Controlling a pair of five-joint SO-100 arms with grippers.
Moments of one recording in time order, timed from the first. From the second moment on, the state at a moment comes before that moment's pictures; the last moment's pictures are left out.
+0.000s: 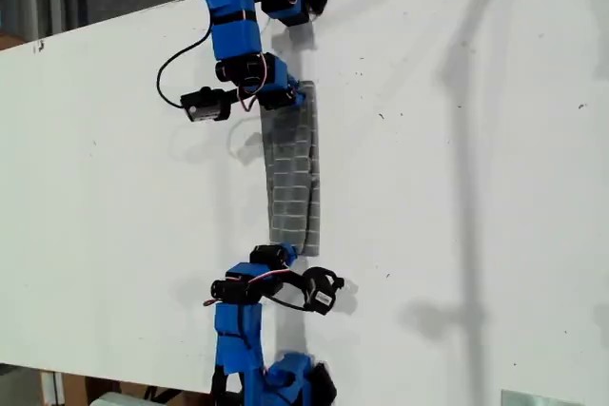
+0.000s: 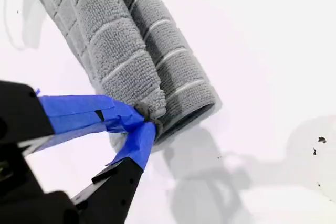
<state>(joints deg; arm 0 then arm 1) -8.1 86.2 93.7 71.5 -81.9 0.4 105.8 117.7 81.4 74.7</state>
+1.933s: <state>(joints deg) -1.1 195.8 155.4 86.8 -99.8 6.4 110.1 141.9 59.4 81.9</state>
